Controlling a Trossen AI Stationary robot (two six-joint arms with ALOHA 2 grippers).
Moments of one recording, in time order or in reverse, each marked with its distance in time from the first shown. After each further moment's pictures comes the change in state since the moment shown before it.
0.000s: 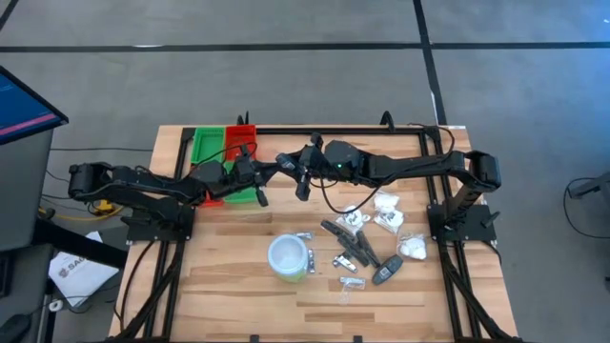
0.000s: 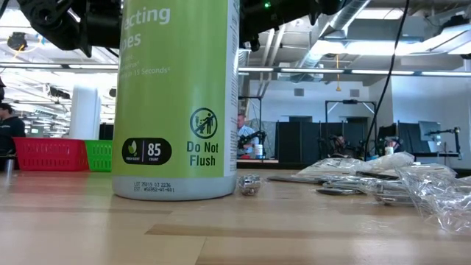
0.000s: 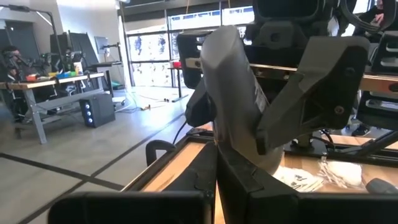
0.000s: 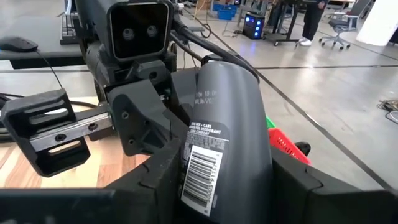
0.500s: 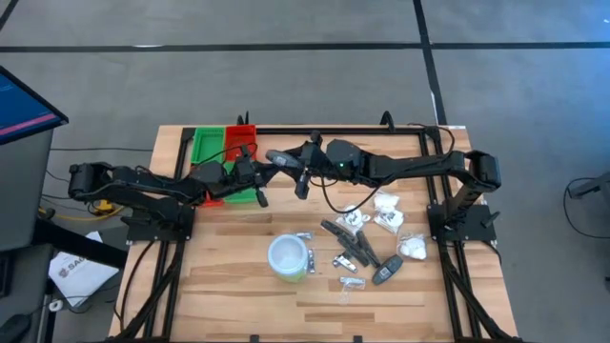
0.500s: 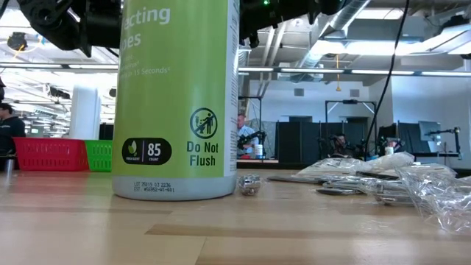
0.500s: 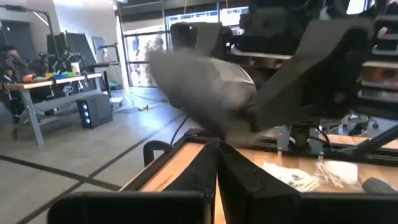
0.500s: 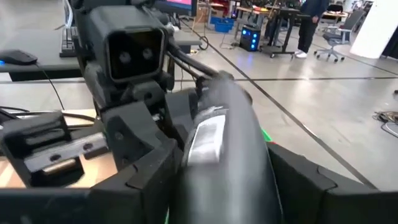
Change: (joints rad) left arm 0.000 0.000 0.000 0.001 0.004 0.000; right arm -0.005 0.000 0.000 0.049 0.003 -0.010
